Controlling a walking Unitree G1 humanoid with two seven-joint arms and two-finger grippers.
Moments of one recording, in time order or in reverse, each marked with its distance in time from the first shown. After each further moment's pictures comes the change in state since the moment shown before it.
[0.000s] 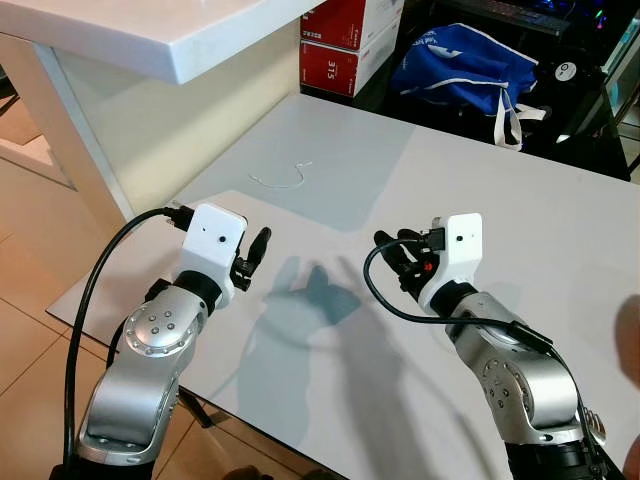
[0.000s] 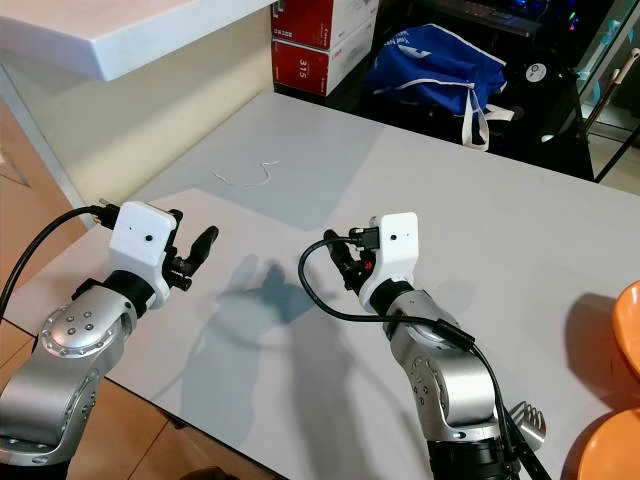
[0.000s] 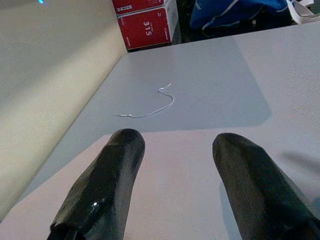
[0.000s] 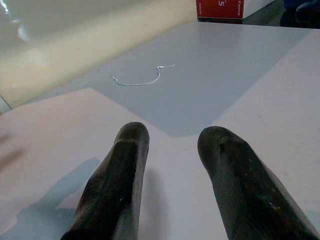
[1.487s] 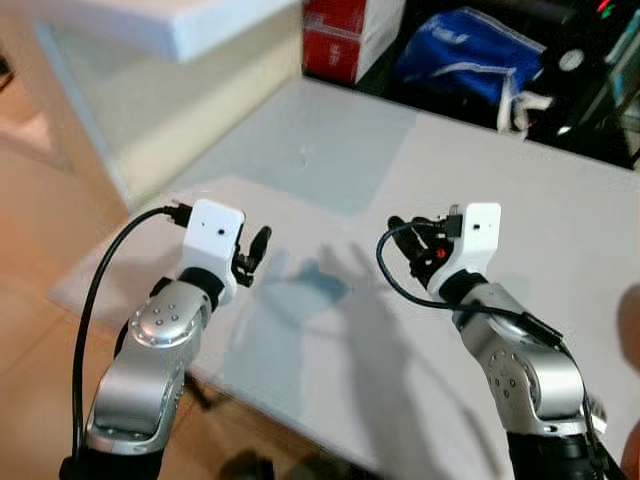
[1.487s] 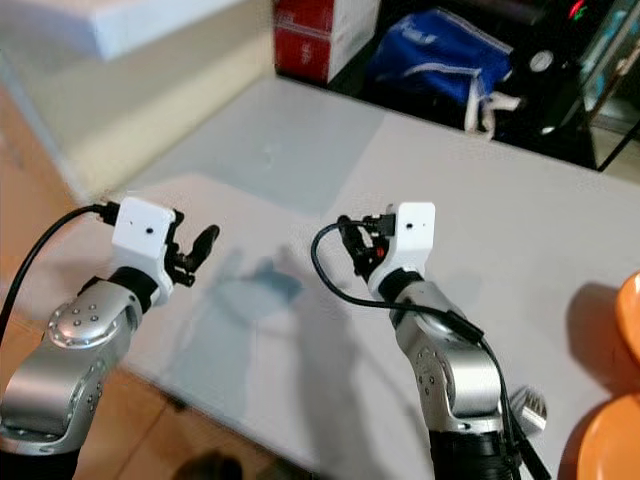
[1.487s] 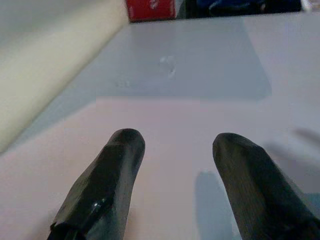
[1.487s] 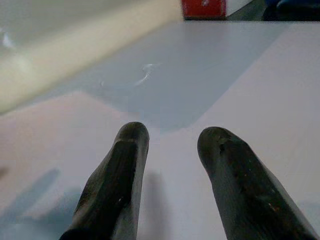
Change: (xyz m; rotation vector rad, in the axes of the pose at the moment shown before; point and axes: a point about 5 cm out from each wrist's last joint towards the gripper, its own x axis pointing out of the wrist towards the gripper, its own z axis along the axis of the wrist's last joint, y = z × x) left arm 0.006 0.000 -0.001 -0.080 0.037 0.015; right arm 0.002 -0.009 0.011 0.045 -0.054 -0.066
